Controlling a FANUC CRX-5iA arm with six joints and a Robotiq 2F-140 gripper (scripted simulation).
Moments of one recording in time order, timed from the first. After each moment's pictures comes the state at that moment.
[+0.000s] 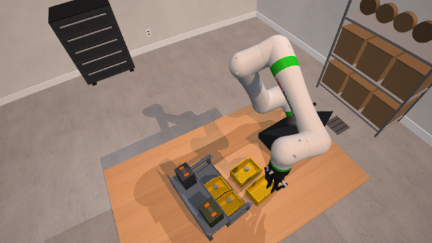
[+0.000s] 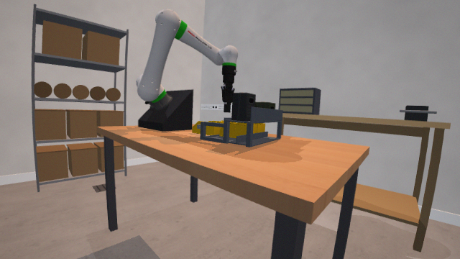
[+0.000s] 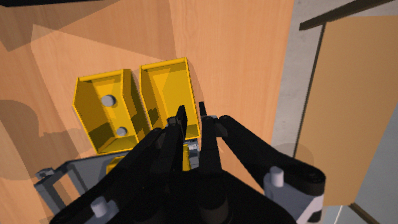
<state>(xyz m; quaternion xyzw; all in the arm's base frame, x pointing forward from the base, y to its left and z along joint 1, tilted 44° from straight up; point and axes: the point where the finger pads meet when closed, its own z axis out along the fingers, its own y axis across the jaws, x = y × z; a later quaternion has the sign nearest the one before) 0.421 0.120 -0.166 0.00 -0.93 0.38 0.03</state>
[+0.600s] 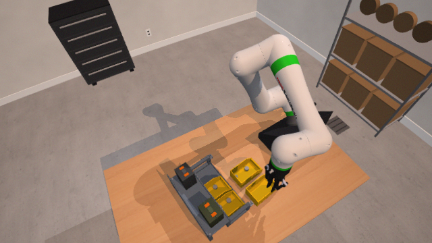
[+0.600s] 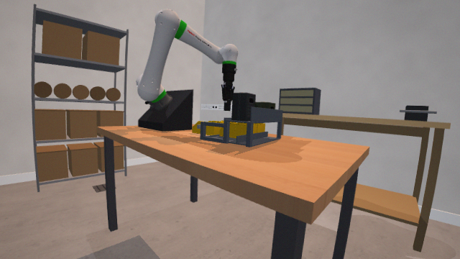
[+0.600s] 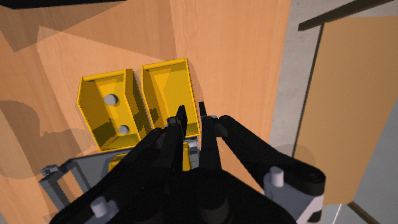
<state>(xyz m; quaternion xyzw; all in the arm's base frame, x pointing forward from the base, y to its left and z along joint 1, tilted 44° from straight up) 0.422 0.127 -0.158 0.00 -0.93 0.38 0.03</state>
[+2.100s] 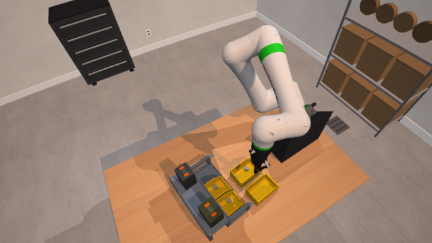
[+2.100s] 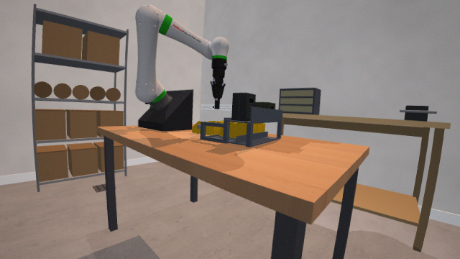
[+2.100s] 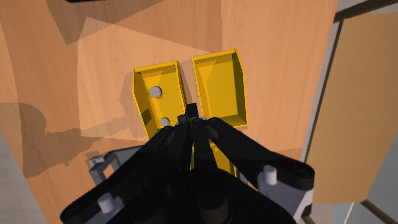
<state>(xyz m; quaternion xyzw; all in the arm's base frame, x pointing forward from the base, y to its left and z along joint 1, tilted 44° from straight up) 0.425 0.053 -0.075 0.00 -0.92 0.38 0.03</state>
